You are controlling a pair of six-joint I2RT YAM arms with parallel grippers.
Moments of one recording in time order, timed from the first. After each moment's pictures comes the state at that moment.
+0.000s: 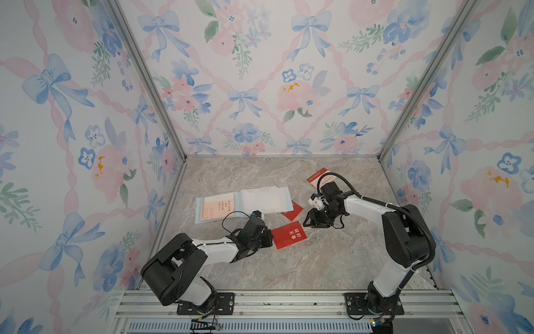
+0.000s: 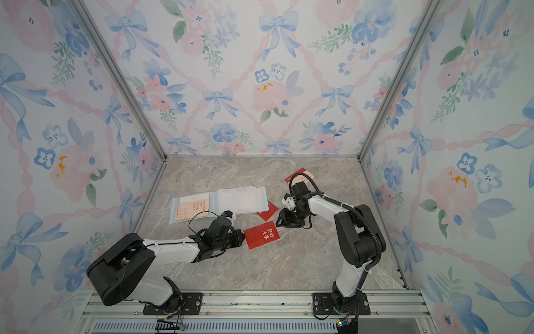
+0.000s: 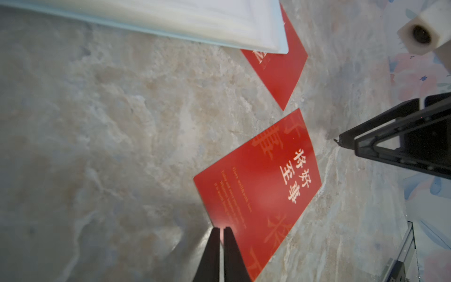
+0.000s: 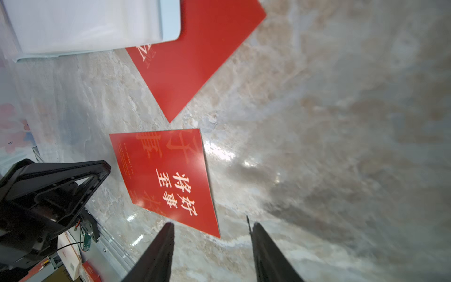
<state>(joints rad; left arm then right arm) -0.72 1.46 0.46 0.20 0.09 -0.81 0.39 1.79 1.10 -0.66 -0.52 0.25</state>
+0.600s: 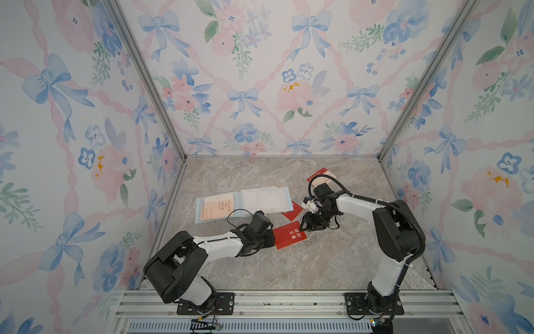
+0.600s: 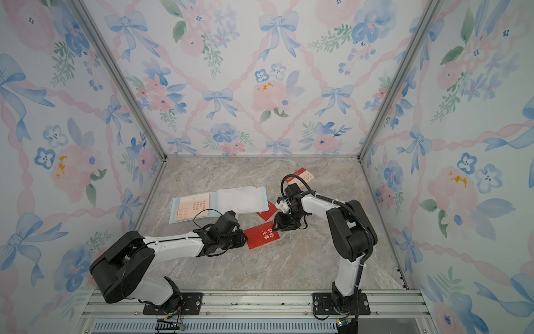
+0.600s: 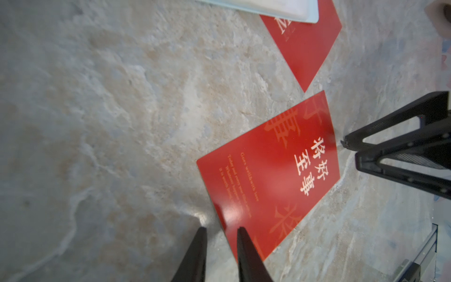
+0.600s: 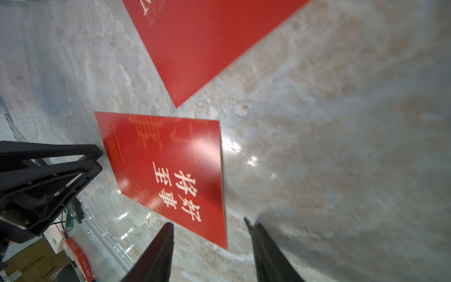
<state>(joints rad) -0.74 1.48 0.58 -0.03 0.06 -0.82 0.44 1.87 1.15 -0.70 -0.52 0.18</state>
